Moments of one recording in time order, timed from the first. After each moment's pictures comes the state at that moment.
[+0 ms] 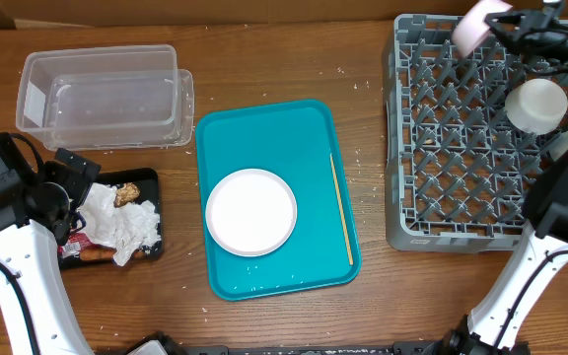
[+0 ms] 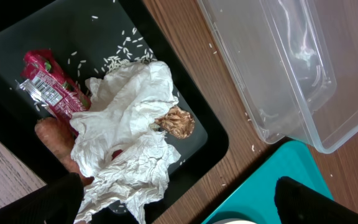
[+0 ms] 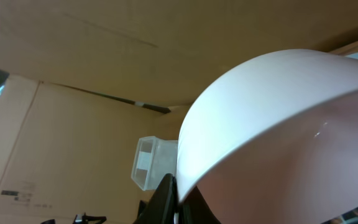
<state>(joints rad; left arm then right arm) 0.53 1.30 1.15 -0.93 0.12 -0.66 -0.41 2.39 2.23 -0.61 -1.28 0.41</state>
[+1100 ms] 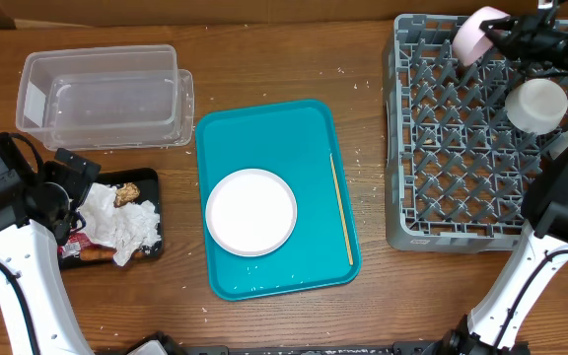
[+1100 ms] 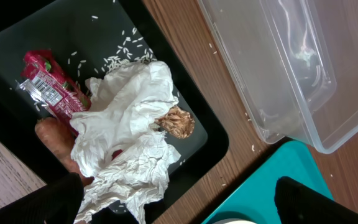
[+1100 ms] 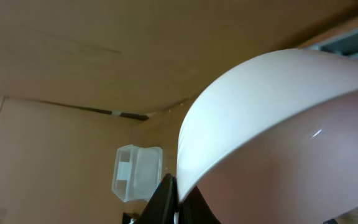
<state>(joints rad) 0.53 1.30 1.15 -0.93 0.12 -0.66 -0.41 2.39 2.23 -0.66 -1.17 0.39</state>
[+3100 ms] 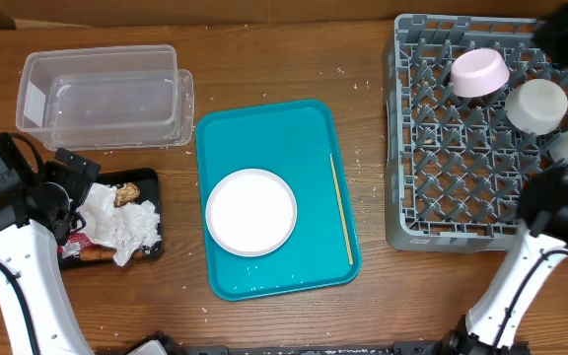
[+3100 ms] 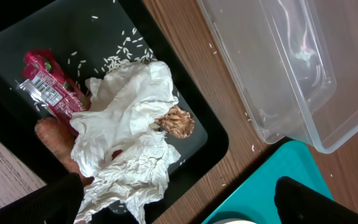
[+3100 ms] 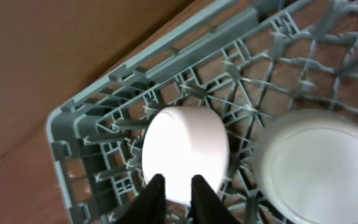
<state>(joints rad) 0.53 1.30 1.15 -0.93 0.12 -0.66 -0.36 2.40 2.66 -1.28 -0.26 0.28</state>
